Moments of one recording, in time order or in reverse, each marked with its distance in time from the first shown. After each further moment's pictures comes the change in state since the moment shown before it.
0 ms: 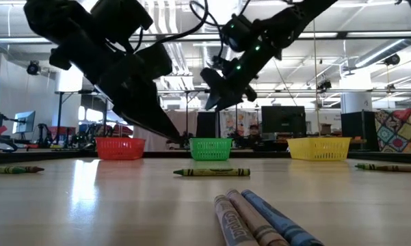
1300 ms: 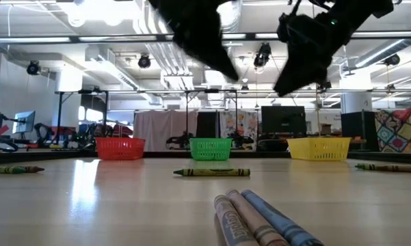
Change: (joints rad) left arm -0.062 0.213 0.740 -0.666 -0.079 0.301; right arm 0.423 -0.547 -0.447 -0.269 0.050 0.235
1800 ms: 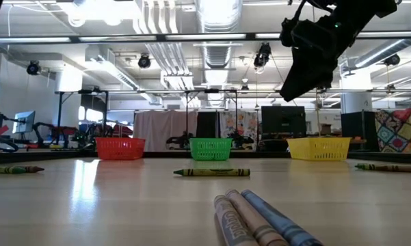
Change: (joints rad) left arm 0.006 0.030 0.377 0.036 0.001 0.047; right arm 0.000 -0.002 -0.002 -0.045 0.004 0.012
